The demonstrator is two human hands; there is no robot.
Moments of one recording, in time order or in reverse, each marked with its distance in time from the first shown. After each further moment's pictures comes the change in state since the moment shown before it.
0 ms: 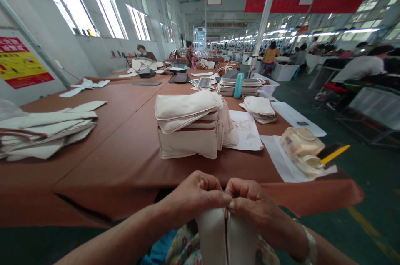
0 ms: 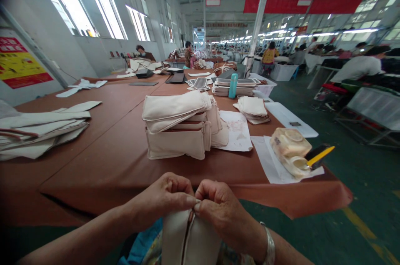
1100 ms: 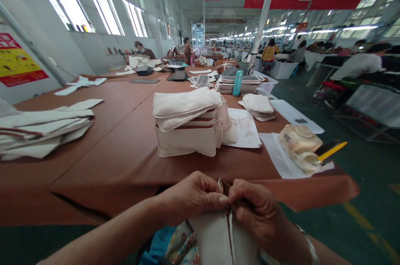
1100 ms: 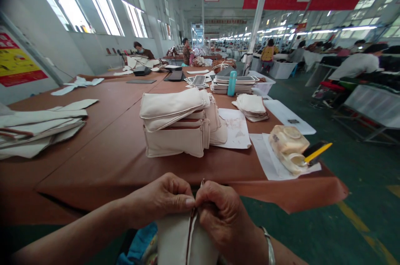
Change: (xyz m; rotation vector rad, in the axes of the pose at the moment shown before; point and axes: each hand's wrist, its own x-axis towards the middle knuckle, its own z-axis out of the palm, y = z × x) left_hand 0.000 -0.004 -0.004 -0.056 -0.170 -0.090; right_hand -0.013 0.016 0.002 -0.242 0.150 -0.391
